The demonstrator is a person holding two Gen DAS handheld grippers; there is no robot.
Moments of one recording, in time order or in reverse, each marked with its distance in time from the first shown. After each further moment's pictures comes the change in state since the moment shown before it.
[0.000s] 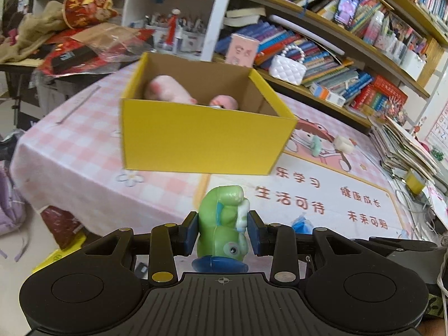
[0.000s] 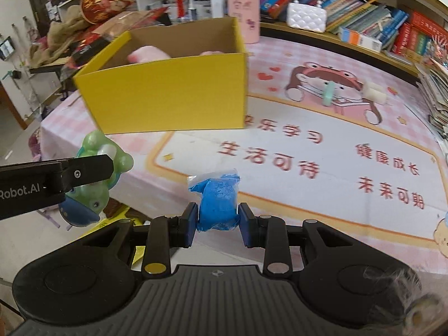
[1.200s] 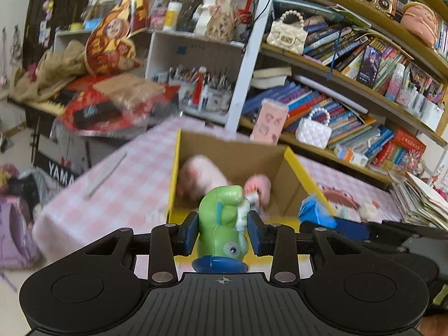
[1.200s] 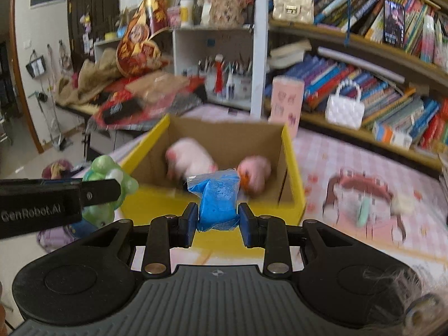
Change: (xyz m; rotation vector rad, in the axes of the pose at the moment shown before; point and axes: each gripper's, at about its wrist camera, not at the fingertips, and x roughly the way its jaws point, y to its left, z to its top) left arm 0.003 0.035 0.090 0.001 -0.214 0.067; right arm 0.004 0.044 0.113 -0.130 -0.292 0.050
